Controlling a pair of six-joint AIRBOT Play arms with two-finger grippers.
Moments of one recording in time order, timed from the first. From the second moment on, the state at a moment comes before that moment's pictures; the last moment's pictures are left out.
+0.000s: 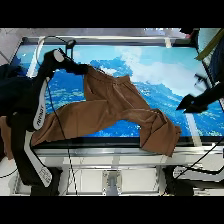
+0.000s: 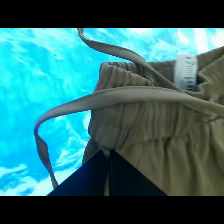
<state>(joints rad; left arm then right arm) -0.13 -1.97 2.04 1.18 -1.07 -1.41 -0.46 -1.40 1.28 -1.14 1.72 1.21</state>
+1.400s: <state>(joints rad) 0.00 -1.58 2.01 1.59 -1.21 -1.65 -0.12 -1.43 1.64 -1.50 0.99 1.30</state>
